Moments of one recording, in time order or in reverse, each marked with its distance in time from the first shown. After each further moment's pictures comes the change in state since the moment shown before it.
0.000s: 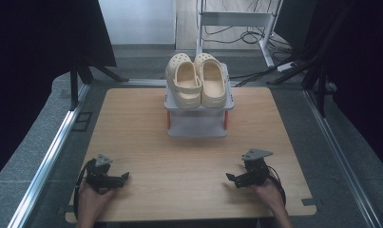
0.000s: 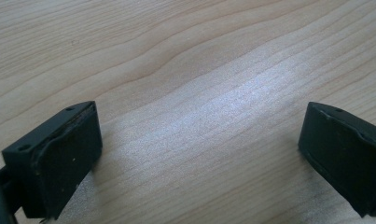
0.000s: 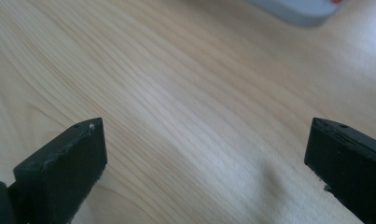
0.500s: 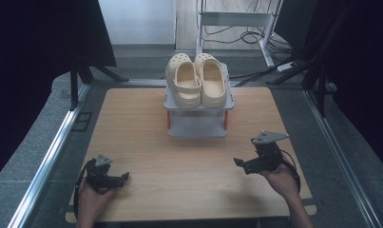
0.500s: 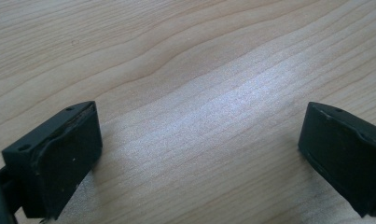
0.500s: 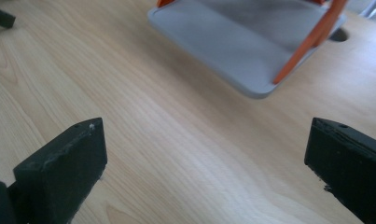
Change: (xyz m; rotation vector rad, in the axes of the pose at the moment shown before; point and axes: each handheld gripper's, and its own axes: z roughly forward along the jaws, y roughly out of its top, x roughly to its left) left arm 0.000 0.000 0.000 0.000 -0.002 0.000; right arm -0.008 0.060 -0.060 -0.067 -0.017 -0.029
